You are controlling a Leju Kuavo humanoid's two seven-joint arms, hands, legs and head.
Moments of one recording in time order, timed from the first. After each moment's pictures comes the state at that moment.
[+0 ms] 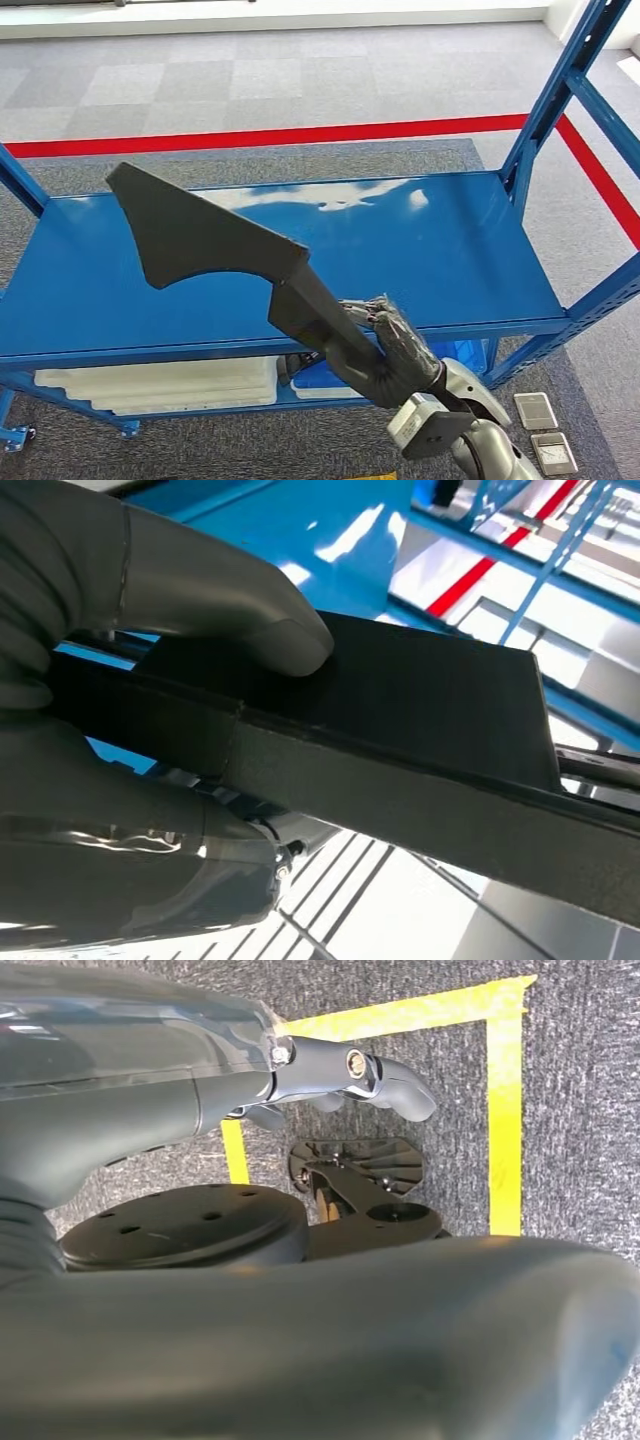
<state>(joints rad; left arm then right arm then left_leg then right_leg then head) -0.06 -0.25 1.20 -0.24 -1.12 -0.05 -0.42 -0.06 -0.14 0.46 -1.93 0.27 0.20 -0.36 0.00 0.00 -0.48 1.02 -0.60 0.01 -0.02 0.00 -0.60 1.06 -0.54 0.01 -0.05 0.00</state>
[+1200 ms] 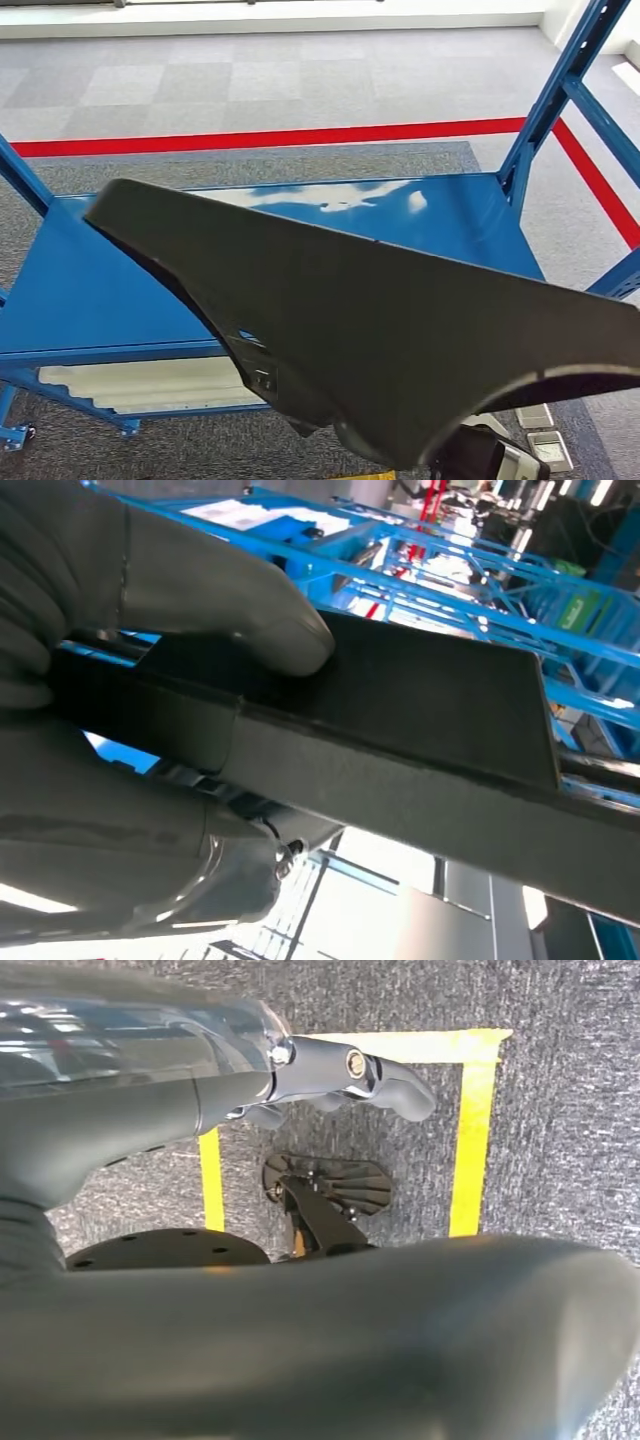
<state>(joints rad) -0.07 -0.20 1.27 -0.24 -1.08 -0.06 -0.48 -0.02 -0.16 0.53 -2.03 -0.07 0.38 -0.48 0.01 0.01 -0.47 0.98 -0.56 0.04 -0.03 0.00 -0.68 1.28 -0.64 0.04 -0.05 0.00</state>
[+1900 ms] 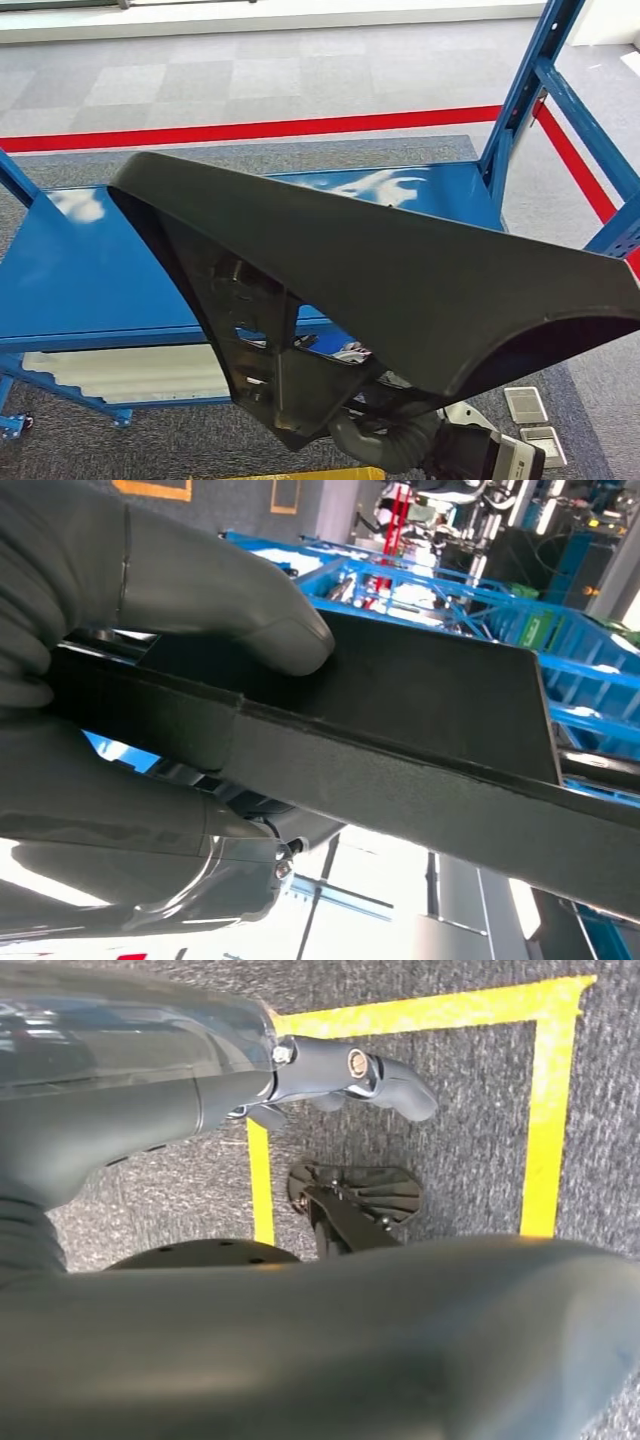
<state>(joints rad) -0.07 -0.19 1.26 -0.24 -1.13 -0.04 -0.39 -0.02 -0.14 0.56 -2.01 -0.13 0.41 -0.47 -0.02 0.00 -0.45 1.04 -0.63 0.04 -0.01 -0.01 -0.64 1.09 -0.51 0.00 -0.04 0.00</state>
